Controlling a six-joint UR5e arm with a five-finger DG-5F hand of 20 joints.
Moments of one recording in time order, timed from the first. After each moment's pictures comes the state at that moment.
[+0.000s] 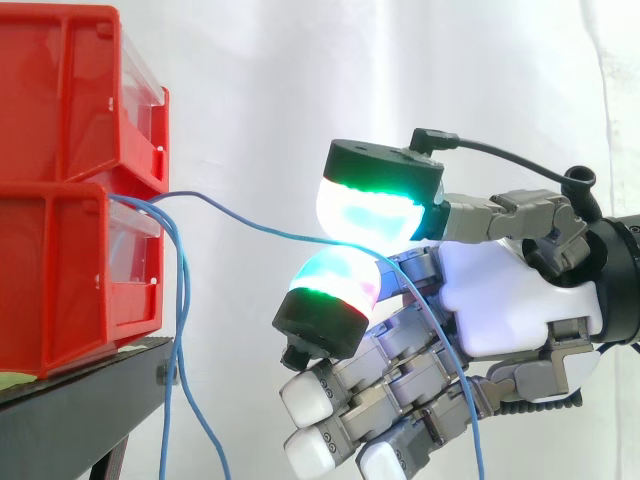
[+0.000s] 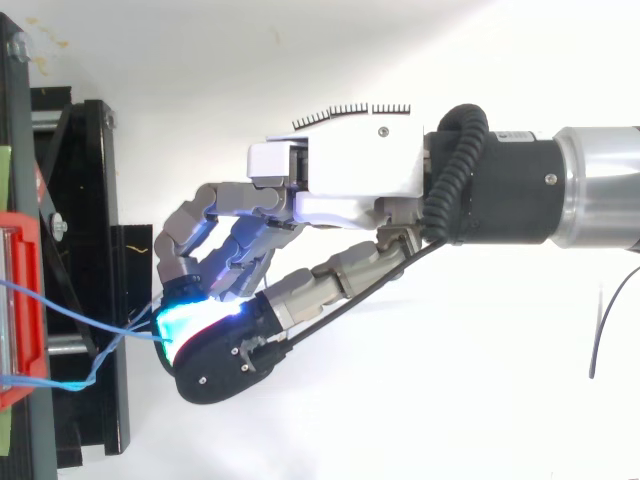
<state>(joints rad) 0.10 -2.33 -1.09 -3.00 -1.46 0.06</state>
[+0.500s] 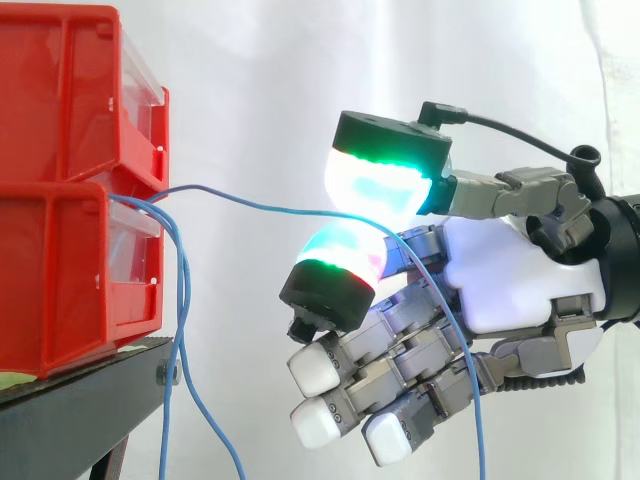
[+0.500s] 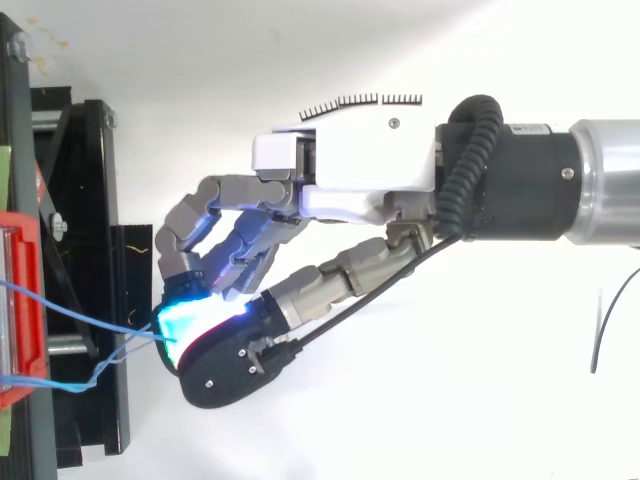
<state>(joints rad) 0.10 -2.31 -1.09 -3.01 -1.46 0.05</state>
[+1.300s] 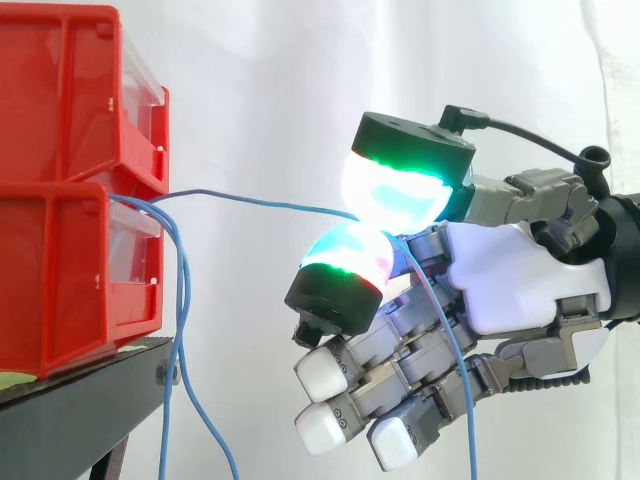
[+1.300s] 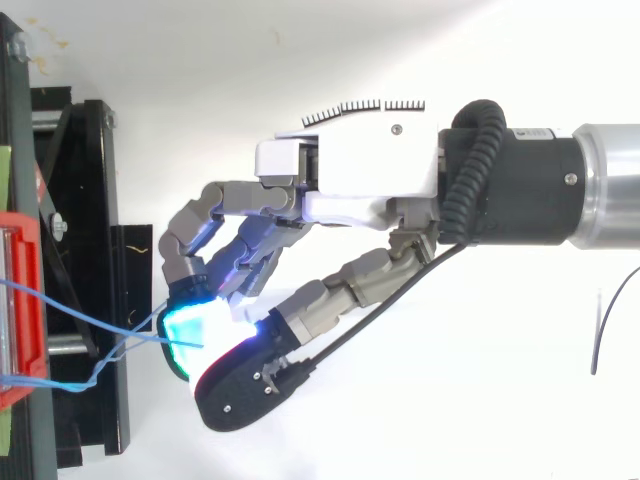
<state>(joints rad) 0.10 -2.31 -1.09 -3.02 -1.45 0.04</state>
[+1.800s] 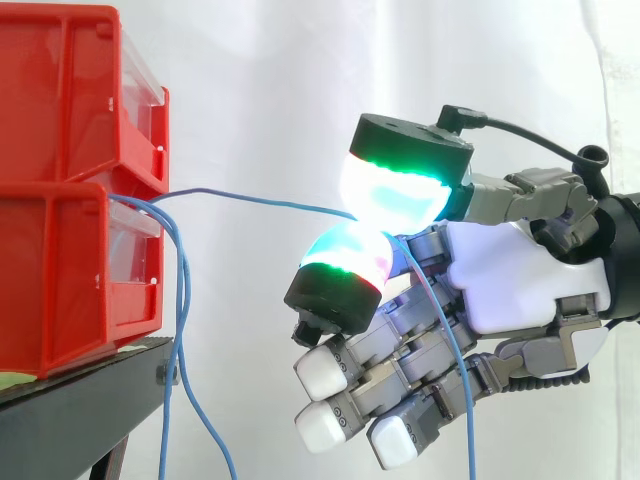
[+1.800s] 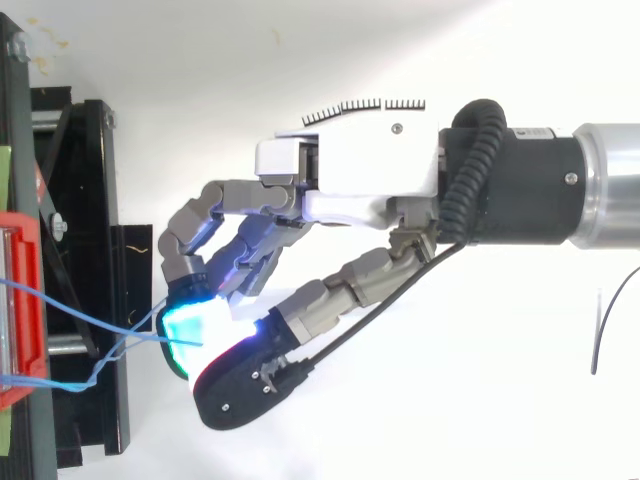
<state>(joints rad) 0.10 -2.31 -1.09 -3.02 -1.45 0.05</state>
